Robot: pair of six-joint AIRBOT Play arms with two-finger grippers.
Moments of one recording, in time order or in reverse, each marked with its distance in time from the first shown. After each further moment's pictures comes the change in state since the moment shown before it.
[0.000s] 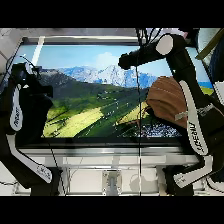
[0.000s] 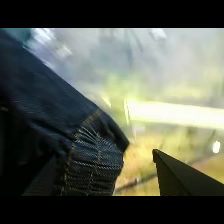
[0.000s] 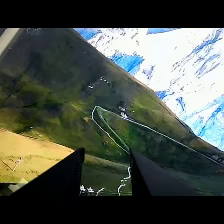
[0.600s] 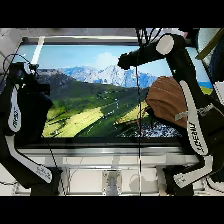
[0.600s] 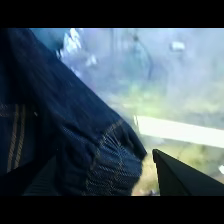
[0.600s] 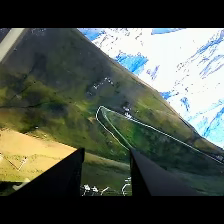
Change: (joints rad) left arm 0.010 0.031 0.000 0.051 0.086 -0.061; right arm 0.000 0.000 0.000 0.016 0.002 0.000
